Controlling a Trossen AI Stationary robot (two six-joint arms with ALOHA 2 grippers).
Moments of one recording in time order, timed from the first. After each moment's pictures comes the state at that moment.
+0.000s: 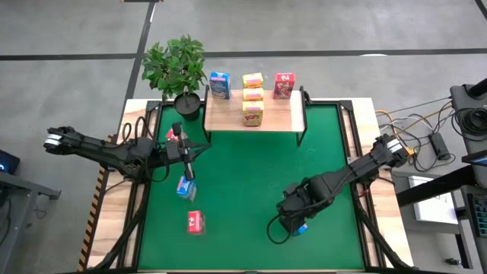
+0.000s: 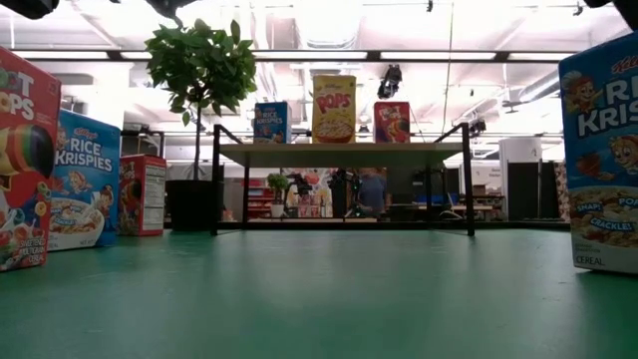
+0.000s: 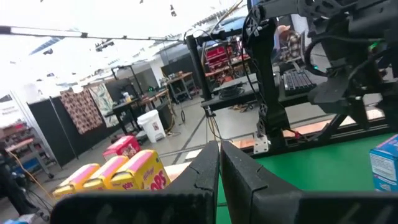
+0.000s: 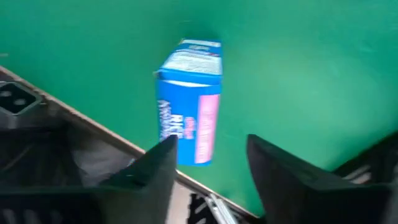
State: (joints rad) left arm -0.18 0.82 0.53 0.44 -0.41 0.40; right arm 0.47 1.73 1.60 -1.32 -0.21 1.41
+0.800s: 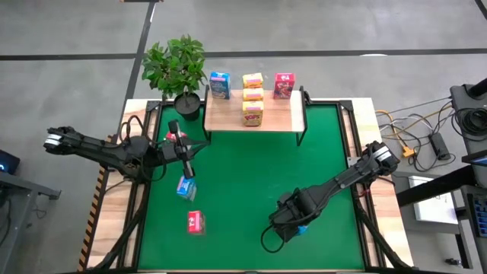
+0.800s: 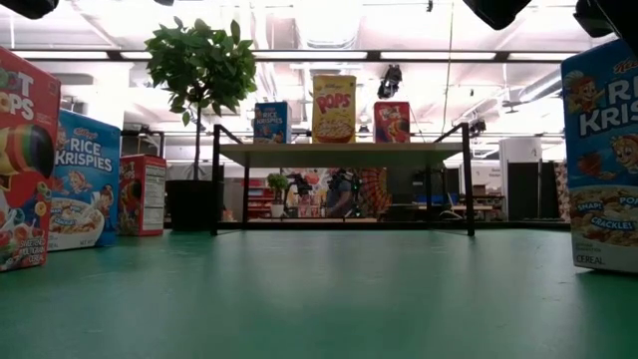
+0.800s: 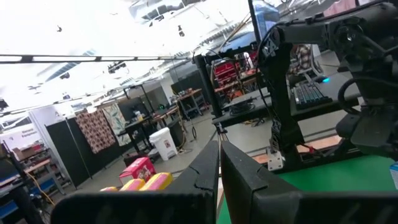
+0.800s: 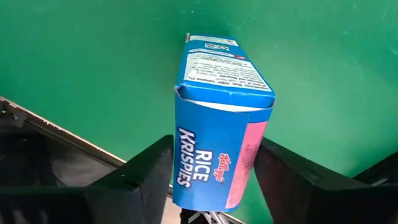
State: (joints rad) left arm -0.18 0.81 0.53 0.53 -0.41 0.49; right arm 0.50 1.86 1.60 -1.27 -0.22 1.39
